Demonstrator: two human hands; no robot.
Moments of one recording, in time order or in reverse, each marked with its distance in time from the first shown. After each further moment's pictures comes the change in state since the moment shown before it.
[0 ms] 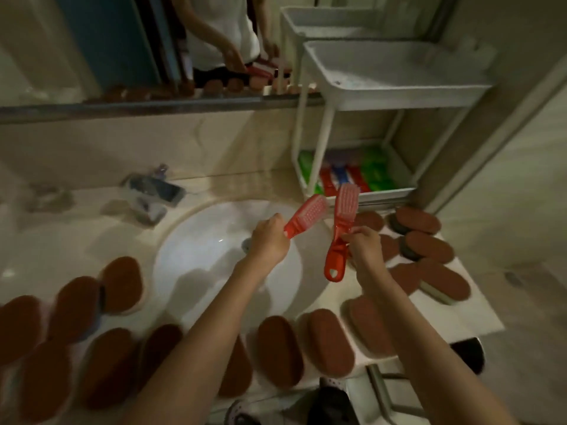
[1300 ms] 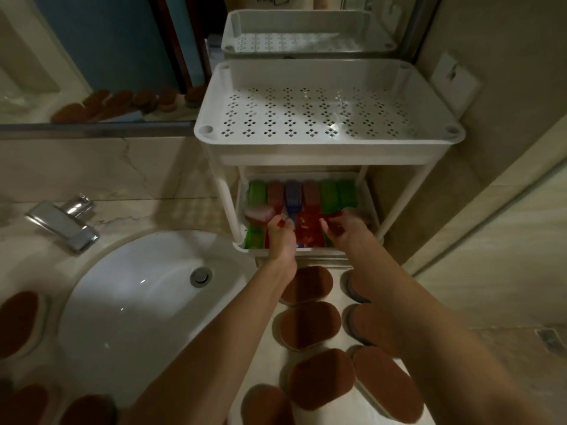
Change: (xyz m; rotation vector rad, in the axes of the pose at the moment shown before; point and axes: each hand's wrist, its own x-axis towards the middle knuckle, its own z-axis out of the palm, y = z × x) left_hand 0.156 0.171 0.129 -1.273 0.278 -0.476; right_hand 0.254 -0.072 -0.059 0.661 -0.279 0.496
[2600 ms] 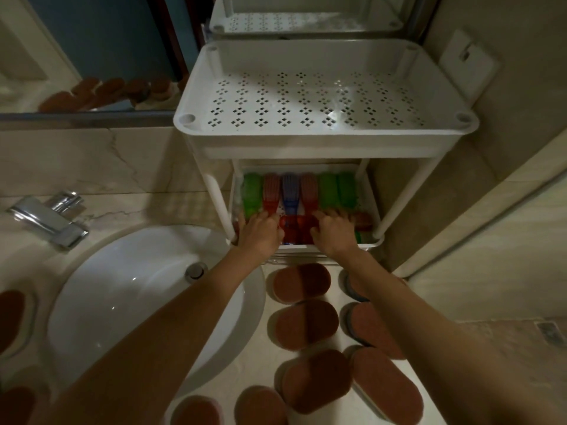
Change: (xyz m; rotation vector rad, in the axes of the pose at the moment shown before) left_hand 0.042 0.015 -0.034 1.723 -0.143 0.505; right_hand 0.014 0.020 -0.019 -1.959 0.001 -0.806
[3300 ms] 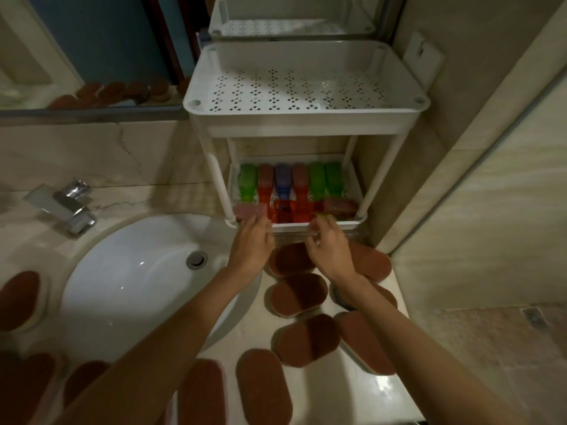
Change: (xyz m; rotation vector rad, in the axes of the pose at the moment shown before) left_hand -0.079 0.002 0.015 -0.352 0.259 0.031; right_hand -0.089 0.001 0.016 0.454 0.288 -0.085
